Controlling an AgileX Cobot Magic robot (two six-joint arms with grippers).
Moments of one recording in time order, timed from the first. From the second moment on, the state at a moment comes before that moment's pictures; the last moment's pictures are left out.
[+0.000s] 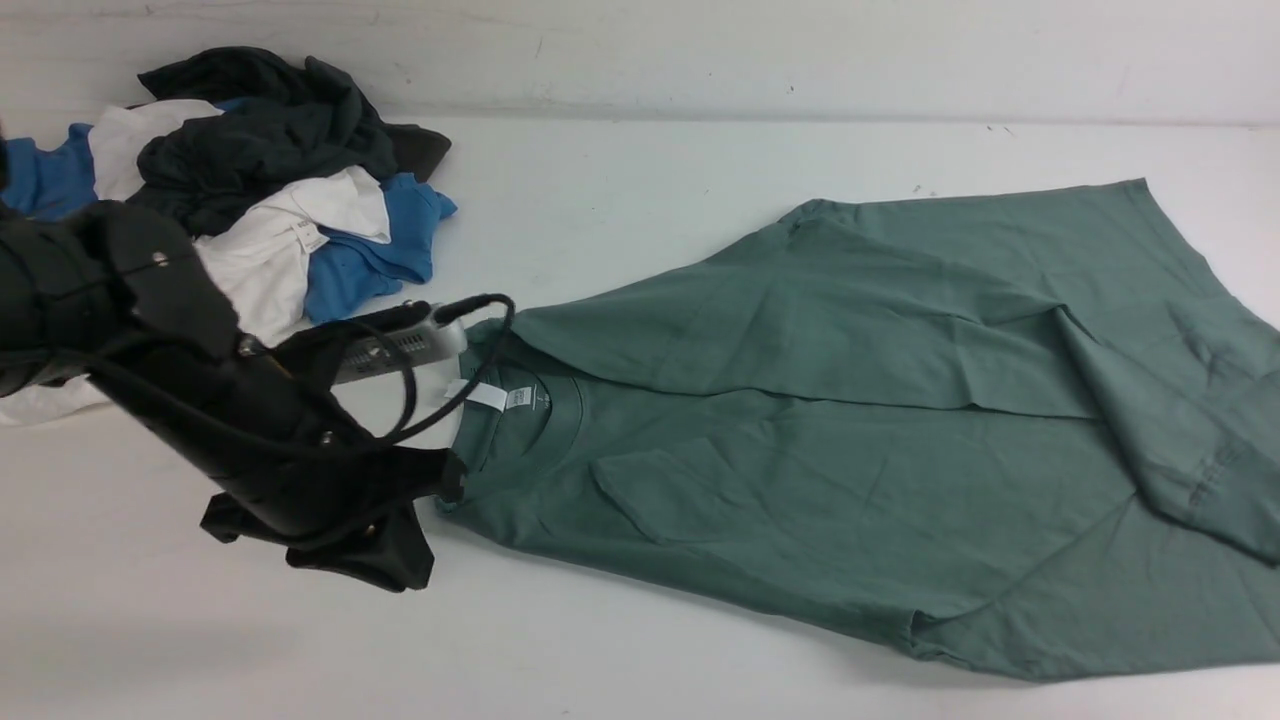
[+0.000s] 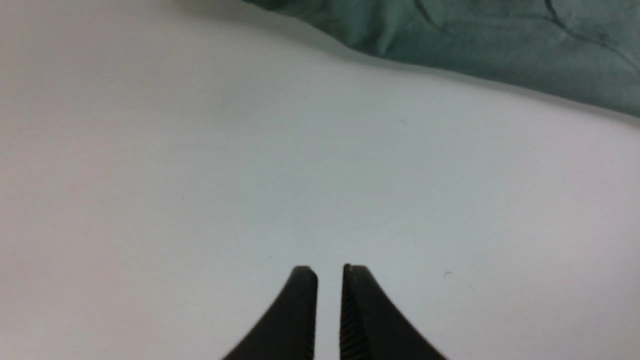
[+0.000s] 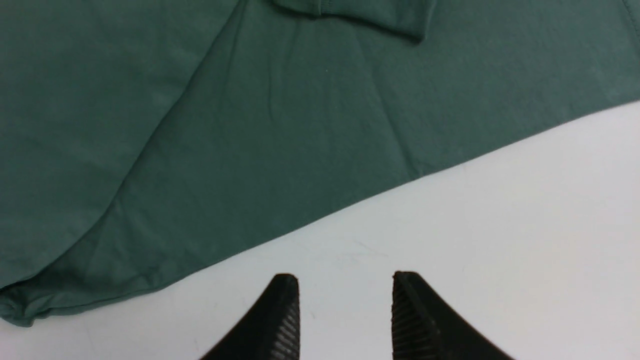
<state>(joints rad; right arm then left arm) -0.29 1.25 -0.88 0.20 1.08 -0.03 -0.20 1.66 -1.04 -0.45 0.94 0.10</state>
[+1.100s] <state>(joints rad) -0.29 1.25 -0.88 0.20 1.05 -0.03 -0.25 1.88 -1.12 -0.37 0.63 -0.18</state>
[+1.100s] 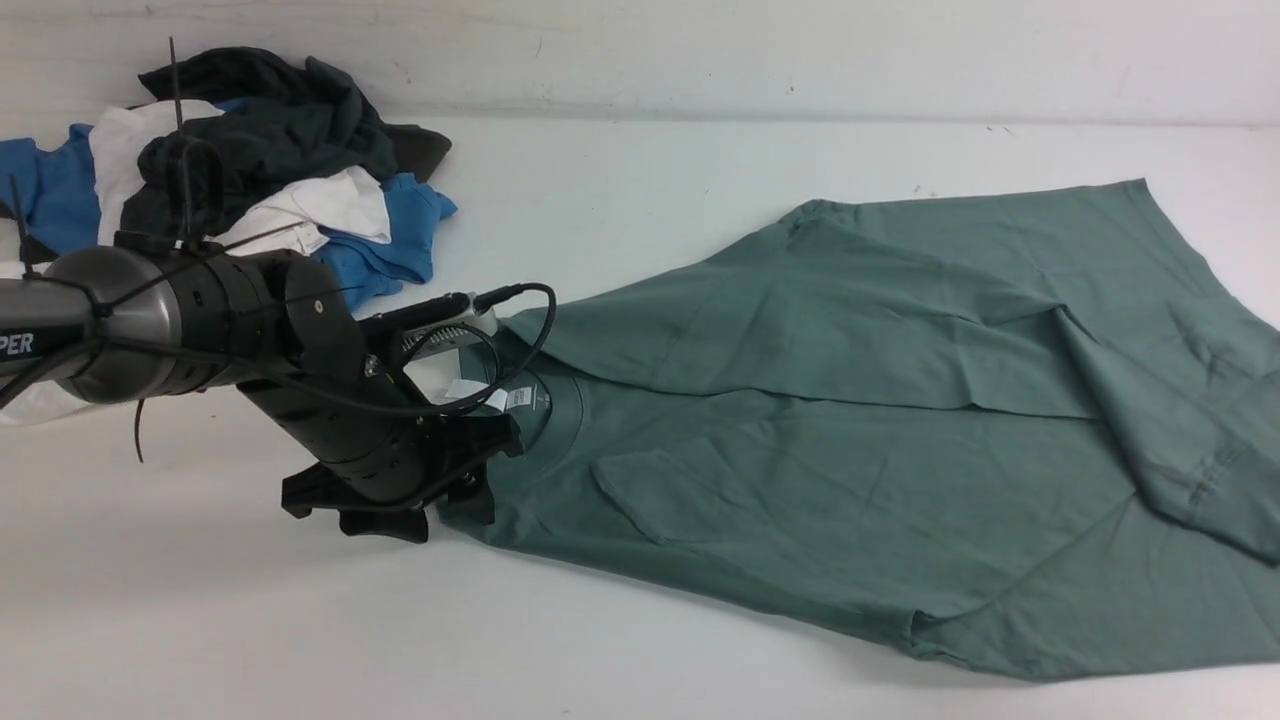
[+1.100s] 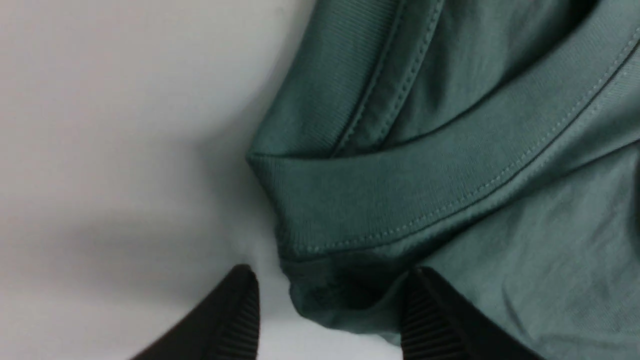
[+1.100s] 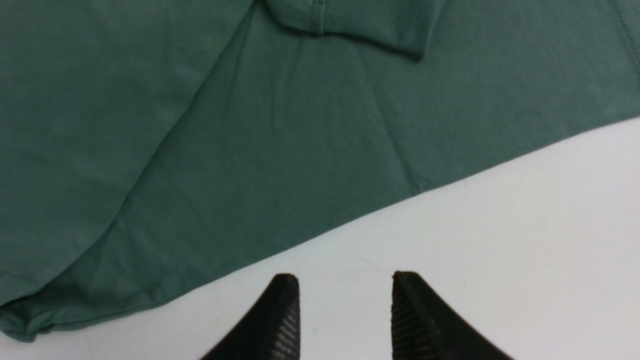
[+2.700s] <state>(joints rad) 0.01 1.63 -0.77 0.00 0.94 0.13 0.12 1.70 -1.12 -0.08 0.94 -0.16</state>
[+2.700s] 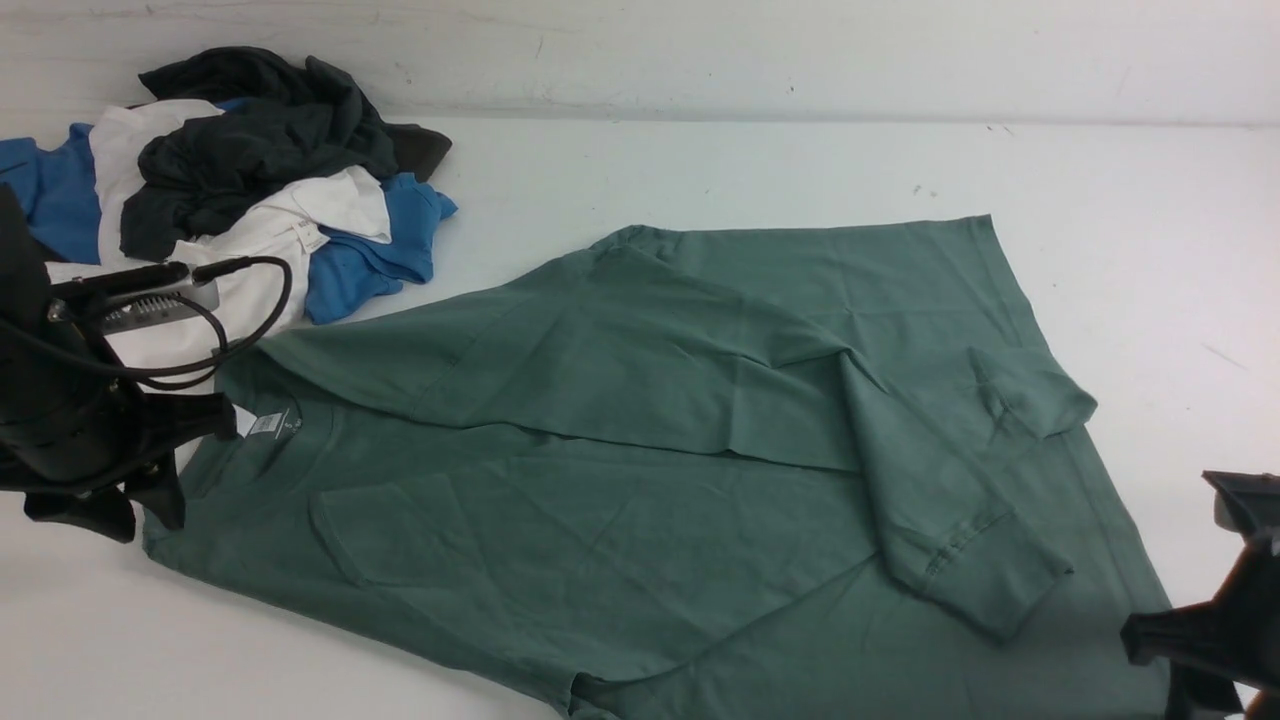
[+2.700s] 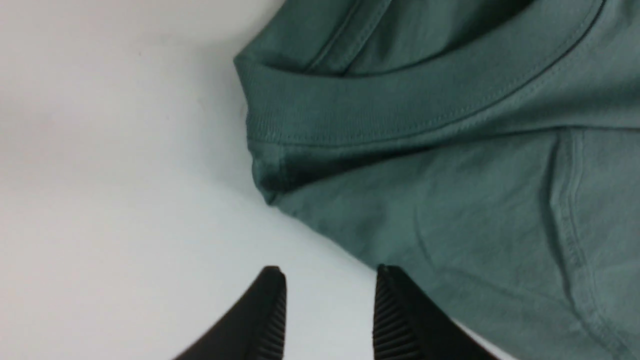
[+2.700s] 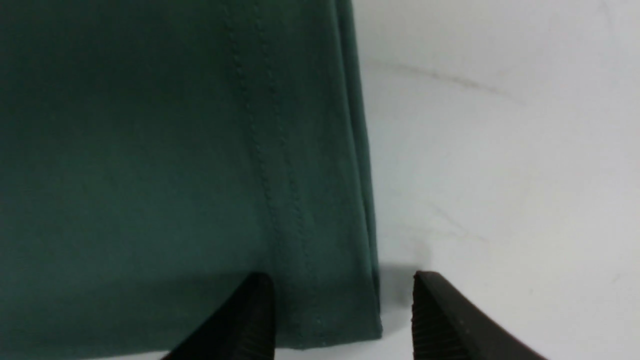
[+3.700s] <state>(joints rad) 0.01 1.70 -0.81 0.06 1.00 0.05 0.09 1.71 -1.00 -0.11 0.76 -0.19</state>
